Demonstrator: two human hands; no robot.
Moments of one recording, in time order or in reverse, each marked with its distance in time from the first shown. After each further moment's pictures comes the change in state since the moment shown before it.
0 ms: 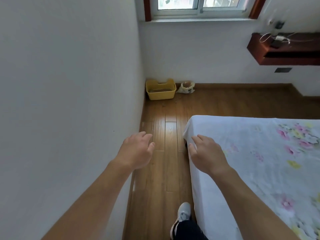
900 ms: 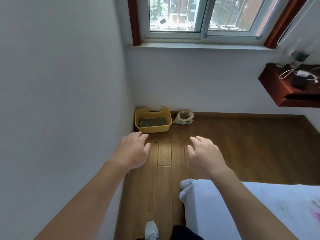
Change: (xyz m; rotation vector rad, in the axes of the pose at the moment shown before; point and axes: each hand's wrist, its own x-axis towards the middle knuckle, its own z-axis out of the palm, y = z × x) left_hand 0.545 -0.022 -0.129 -0.011 0.024 -0.009; right_hand 0.548 0.044 -0.079 -0.037 -0.030 0.030
